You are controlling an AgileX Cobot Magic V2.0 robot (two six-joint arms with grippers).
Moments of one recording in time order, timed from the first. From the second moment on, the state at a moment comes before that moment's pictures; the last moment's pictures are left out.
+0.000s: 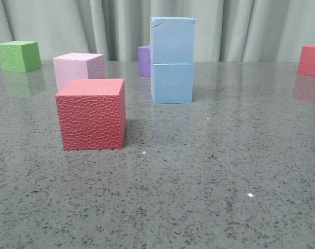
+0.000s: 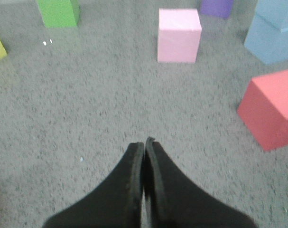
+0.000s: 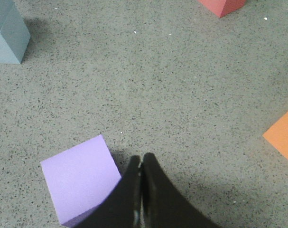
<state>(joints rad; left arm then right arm) -0.04 0.42 -0.55 -0.28 0.68 0.32 0.20 0.61 -0.77 -0.11 0.86 0.16</state>
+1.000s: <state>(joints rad) -0.08 0.02 -0.04 0.08 0.19 0.01 0.20 0.61 -0.77 -0.11 0.86 0.16</state>
